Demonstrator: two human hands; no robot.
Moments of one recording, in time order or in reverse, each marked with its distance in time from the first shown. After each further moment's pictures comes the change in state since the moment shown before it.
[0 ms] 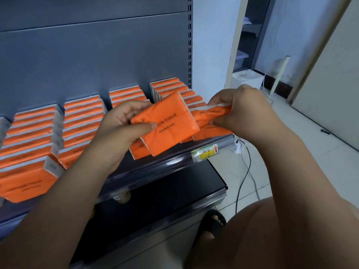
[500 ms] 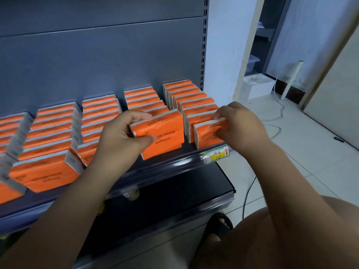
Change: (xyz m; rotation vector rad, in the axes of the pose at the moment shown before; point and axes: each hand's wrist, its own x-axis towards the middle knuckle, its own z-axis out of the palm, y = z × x) left_hand -0.029 -0.003 -0.022 0.362 0.163 0.076; right_hand -0.001 0.002 0.053 -0.104 -0.007 0.010
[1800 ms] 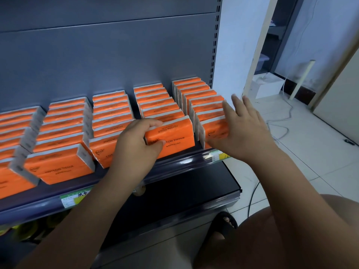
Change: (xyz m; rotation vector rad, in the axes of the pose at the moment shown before) left_hand -0.018 -0.017 0.005 0.323 0.074 0.062; right_hand -0.014 -0.029 0.003 -0.185 -0.141 0.043
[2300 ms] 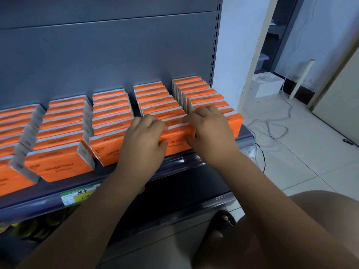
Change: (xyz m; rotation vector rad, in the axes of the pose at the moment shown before) left_hand 0.008 -0.011 0.015 0.514 0.036 0.342; right_hand 0.007 -0.054 0.032 0.149 0.242 -0.309
